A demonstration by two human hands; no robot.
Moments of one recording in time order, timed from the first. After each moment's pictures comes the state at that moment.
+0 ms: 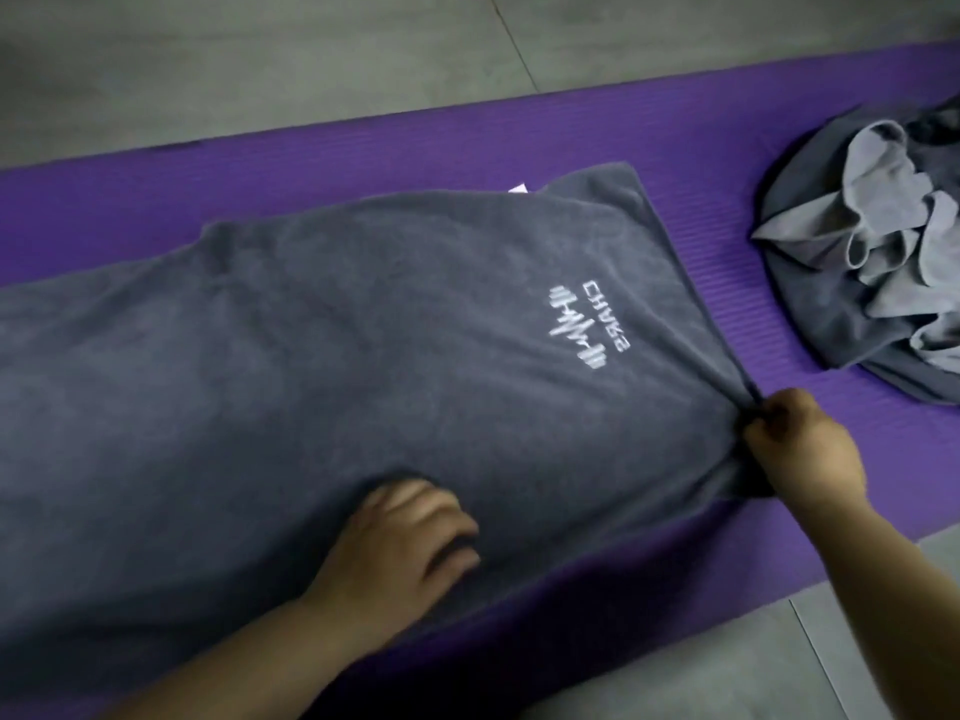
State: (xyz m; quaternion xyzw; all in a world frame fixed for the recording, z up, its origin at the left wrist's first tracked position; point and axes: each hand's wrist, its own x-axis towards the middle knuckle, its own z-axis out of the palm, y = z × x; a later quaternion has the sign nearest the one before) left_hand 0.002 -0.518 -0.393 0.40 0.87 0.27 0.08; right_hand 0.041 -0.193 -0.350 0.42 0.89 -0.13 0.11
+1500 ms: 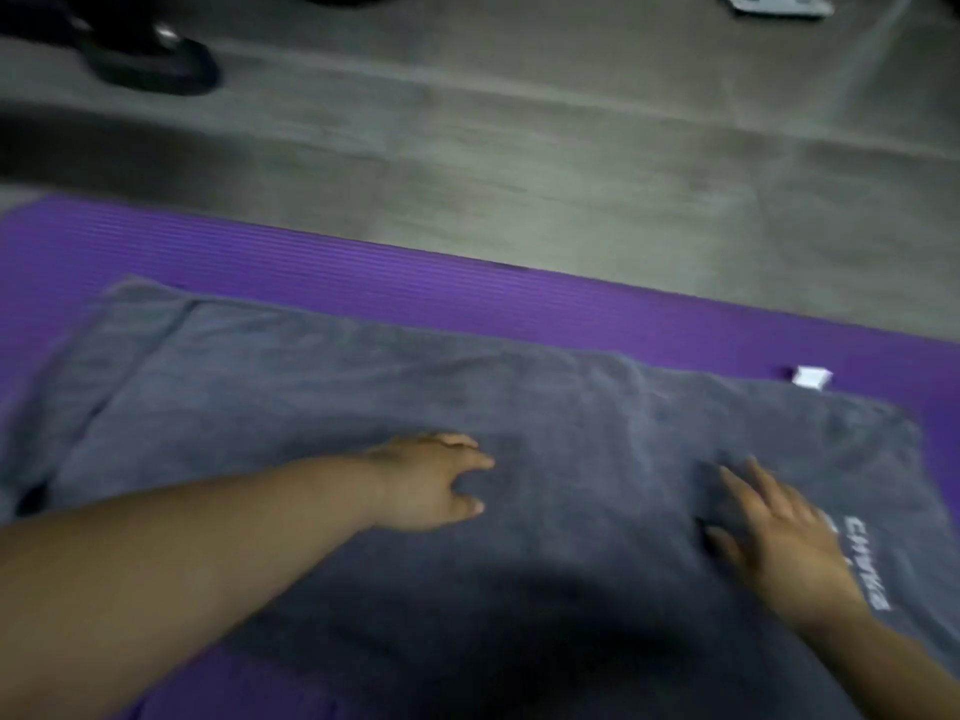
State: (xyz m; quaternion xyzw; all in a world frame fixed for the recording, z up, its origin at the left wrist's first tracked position) left_hand -0.123 -0.672 -0.325 0.17 0.92 0.17 0.32; right_hand -0.095 -0.356 -0.354 -0.04 0.98 0.07 0.19
